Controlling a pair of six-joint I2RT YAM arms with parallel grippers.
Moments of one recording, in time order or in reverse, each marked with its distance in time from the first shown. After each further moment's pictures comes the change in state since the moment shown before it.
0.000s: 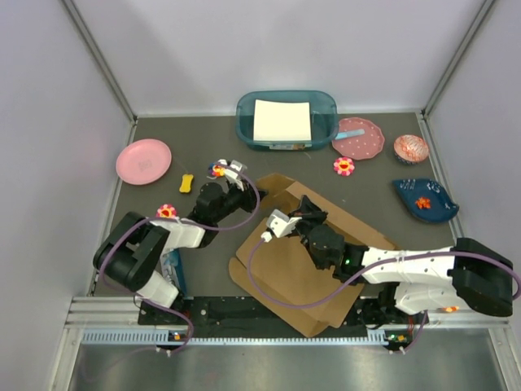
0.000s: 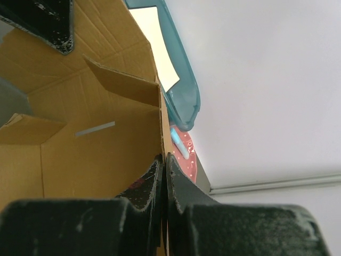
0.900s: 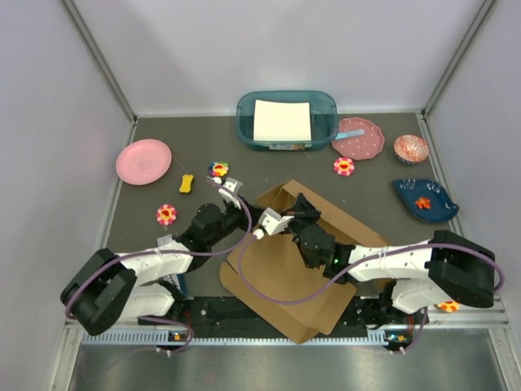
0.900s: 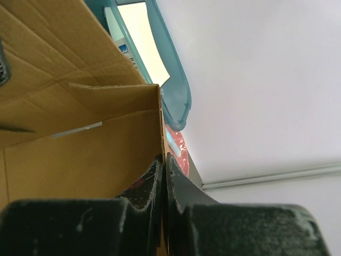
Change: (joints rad) left arm -0.166 -0.337 -0.157 -0.195 -0.153 -0.156; right arm 0.005 0.140 0.034 0.150 0.072 -0.064
